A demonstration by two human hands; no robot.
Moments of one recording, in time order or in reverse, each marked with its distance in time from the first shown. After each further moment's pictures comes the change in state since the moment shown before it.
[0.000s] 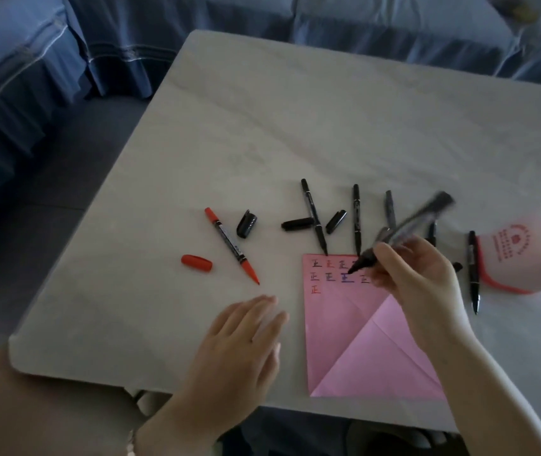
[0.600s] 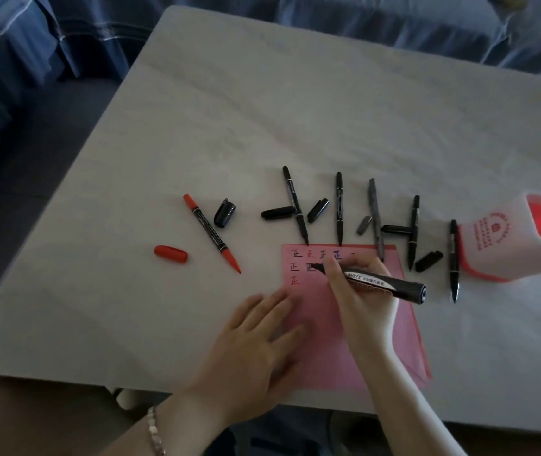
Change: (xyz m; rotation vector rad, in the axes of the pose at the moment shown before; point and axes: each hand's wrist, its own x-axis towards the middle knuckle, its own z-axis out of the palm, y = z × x) left_hand 0.016 0.019 0.027 -0.061 -0.237 0.098; right_hand -0.009 0.059 0.020 -0.176 0.258 -0.214
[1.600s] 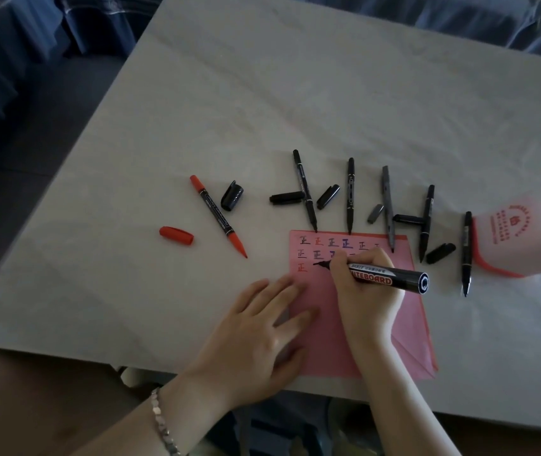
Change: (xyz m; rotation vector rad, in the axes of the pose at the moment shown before) left_hand 0.000 0.002 -0.002 -0.101 0.059 -0.014; right_hand -0.001 0.015 0.005 -0.180 0.073 -0.117
